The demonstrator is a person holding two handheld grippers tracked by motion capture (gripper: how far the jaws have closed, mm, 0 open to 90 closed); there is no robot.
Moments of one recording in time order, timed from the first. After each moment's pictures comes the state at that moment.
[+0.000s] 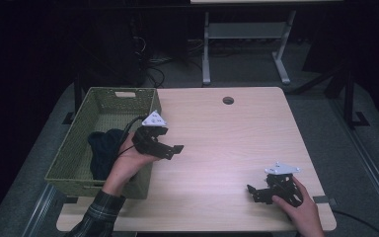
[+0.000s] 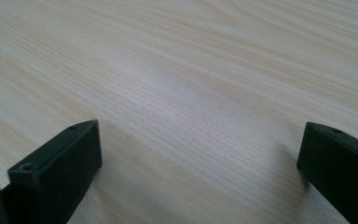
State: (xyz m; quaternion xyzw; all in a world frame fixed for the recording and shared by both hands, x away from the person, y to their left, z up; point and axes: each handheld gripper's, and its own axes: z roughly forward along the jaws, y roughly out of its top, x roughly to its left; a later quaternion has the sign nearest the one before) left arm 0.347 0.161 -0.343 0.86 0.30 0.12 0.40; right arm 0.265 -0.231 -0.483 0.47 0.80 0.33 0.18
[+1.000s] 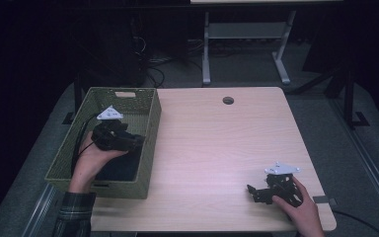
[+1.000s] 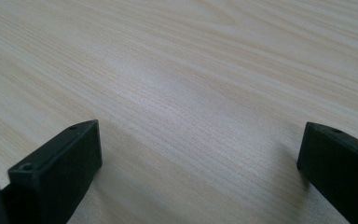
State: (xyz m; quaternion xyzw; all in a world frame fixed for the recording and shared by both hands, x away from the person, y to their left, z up) left arm 0.353 0.261 -0.338 0.82 0.39 0.16 0.38; right arm 0.264 -0.230 -0.483 0.47 0.80 0.33 0.18
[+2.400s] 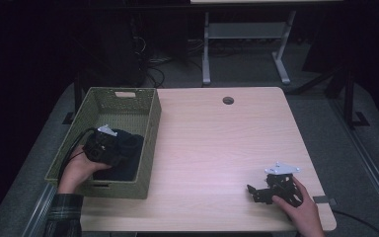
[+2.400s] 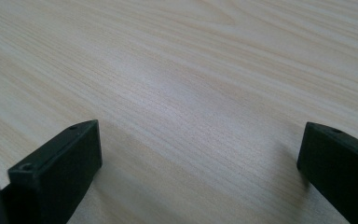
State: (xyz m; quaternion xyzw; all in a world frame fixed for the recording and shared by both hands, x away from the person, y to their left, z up) left arm 0.367 0.306 -0.405 0.88 0.41 0.09 0.23; right arm 0.264 -0.230 -0.483 0.48 0.80 0.33 0.18
